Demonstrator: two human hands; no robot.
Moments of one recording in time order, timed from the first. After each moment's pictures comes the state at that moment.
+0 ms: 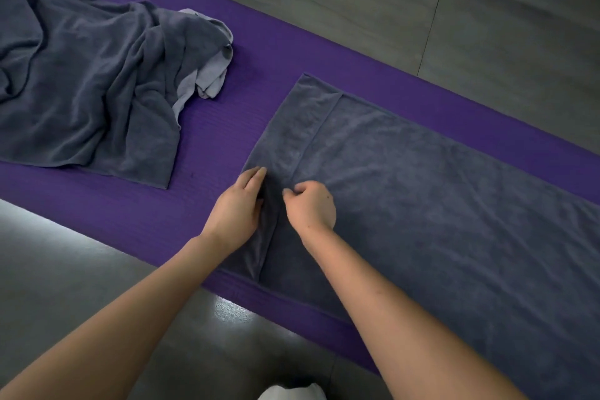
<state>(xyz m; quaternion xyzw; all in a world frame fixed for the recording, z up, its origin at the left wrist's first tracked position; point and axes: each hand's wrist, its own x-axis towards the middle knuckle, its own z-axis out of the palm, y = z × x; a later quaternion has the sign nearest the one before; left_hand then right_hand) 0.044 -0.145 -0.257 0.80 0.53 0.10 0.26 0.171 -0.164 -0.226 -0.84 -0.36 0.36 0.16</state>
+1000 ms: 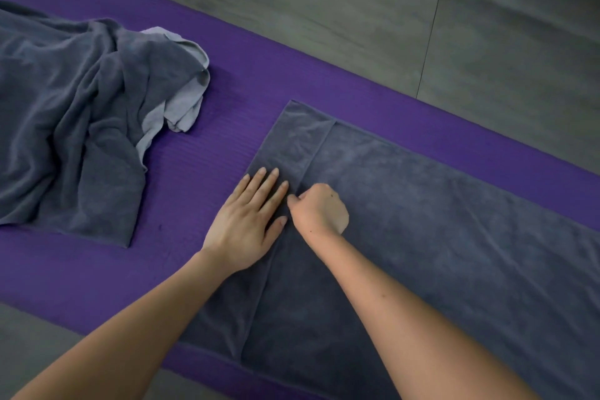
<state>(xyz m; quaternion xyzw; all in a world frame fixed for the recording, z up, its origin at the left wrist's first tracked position) 0.081 -0.079 -0.293 0.90 0.42 -0.01 0.09 0.215 -0.083 -0.256 -0.88 -0.40 0.27 0.04</state>
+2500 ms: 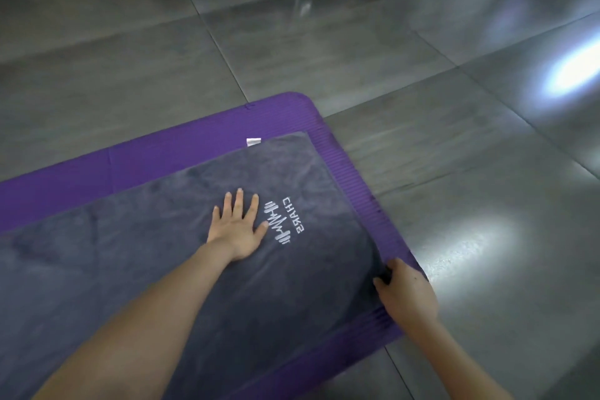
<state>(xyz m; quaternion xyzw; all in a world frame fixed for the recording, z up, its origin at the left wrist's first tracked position) 0.669 -0.409 -0.252 0.93 0.23 -0.27 0.08 0.716 -0.698 -0.230 -0.97 -0.04 0.21 0.13</state>
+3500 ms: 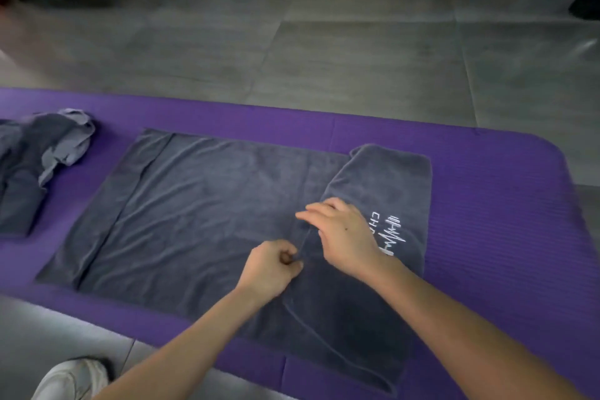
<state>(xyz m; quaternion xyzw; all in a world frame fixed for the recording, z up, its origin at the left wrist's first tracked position) 0.433 -0.380 -0.182 0.72 0.57 0.04 0.39 0.590 -0.401 -0.202 -0.64 -0.73 0.09 0.20</state>
